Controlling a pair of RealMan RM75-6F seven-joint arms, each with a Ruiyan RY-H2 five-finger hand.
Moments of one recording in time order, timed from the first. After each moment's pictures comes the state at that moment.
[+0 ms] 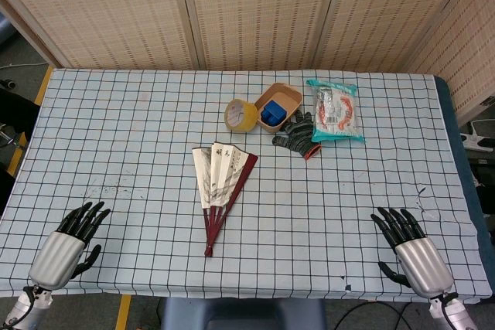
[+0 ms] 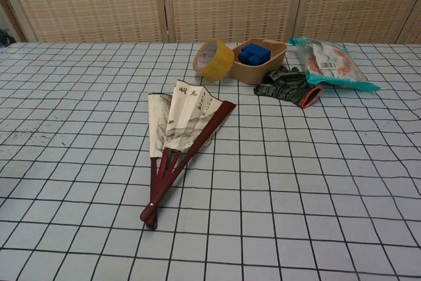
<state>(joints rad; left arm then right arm) -0.14 -1.25 0.07 -1.44 1.78 1.55 0.08 0.05 -1.13 -0.10 -1.68 -1.75 1.47 -0.15</state>
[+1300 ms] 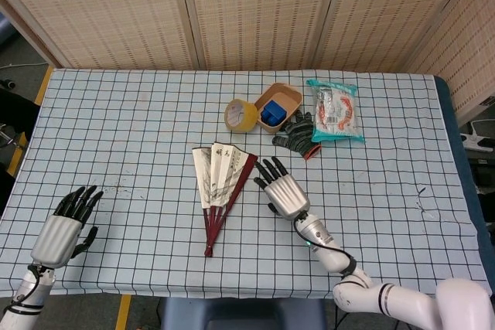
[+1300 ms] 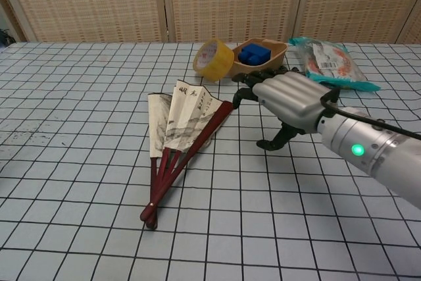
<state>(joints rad) -0.19 -1.36 0.00 -1.26 1.66 1.49 0.01 0.63 -1.83 0.25 -1.22 -1.47 0.96 -0.49</state>
